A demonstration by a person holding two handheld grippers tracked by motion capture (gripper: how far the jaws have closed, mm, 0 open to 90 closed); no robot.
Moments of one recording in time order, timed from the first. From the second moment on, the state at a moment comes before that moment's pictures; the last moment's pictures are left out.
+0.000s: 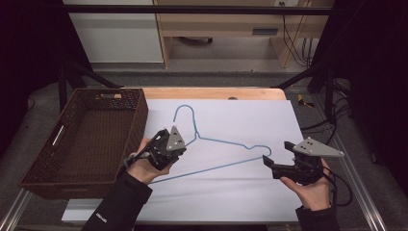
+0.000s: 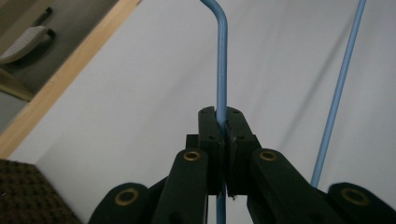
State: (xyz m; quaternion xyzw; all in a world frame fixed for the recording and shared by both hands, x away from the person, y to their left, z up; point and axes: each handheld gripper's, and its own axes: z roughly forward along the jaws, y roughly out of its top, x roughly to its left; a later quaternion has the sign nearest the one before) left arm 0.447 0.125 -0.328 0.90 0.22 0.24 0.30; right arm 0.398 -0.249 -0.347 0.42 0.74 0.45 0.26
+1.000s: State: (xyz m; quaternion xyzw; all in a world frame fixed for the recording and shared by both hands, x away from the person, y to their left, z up) left arm 0.464 0.255 -0.237 0.79 0.37 0.36 0.32; right arm 0.408 -0.256 -0.374 0.42 0.73 0.47 0.26
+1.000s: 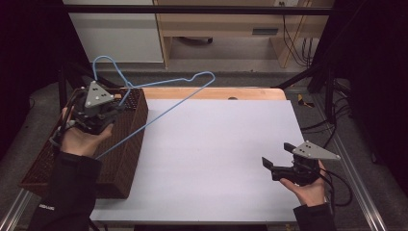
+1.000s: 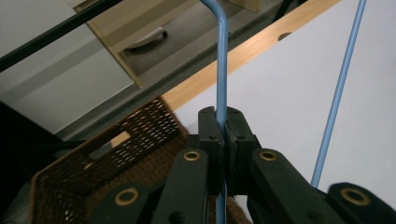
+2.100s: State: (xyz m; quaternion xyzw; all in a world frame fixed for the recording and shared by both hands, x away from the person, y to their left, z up) left arm 0.491 0.366 -0.280 0.74 0.48 0.40 0.24; right arm 0.408 -0.245 -0.380 0.38 0.74 0.49 0.25
